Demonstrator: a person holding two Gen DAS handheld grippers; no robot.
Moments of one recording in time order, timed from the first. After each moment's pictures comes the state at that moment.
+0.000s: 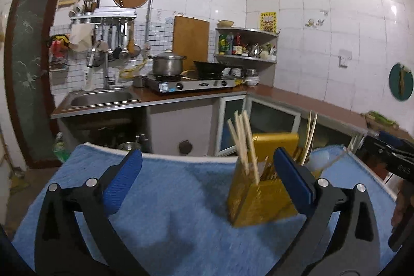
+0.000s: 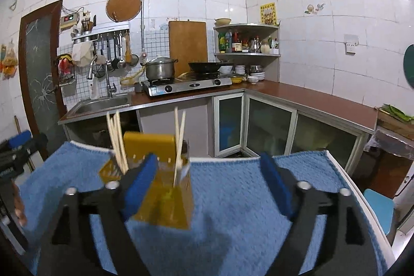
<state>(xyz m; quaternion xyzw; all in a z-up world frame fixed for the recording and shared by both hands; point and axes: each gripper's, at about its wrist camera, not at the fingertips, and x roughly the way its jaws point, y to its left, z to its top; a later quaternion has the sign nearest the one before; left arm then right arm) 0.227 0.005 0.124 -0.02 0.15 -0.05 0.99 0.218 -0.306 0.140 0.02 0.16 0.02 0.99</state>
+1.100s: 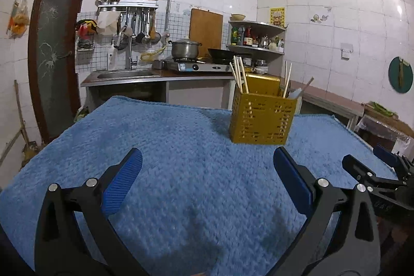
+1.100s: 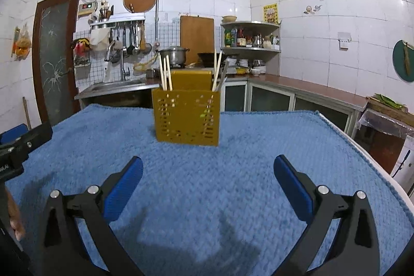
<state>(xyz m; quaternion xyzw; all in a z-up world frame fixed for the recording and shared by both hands) 0.044 0.014 0.049 -0.04 0.17 -0.02 0.98 0.055 -0.250 0.051 0.00 0.17 0.02 0.99</state>
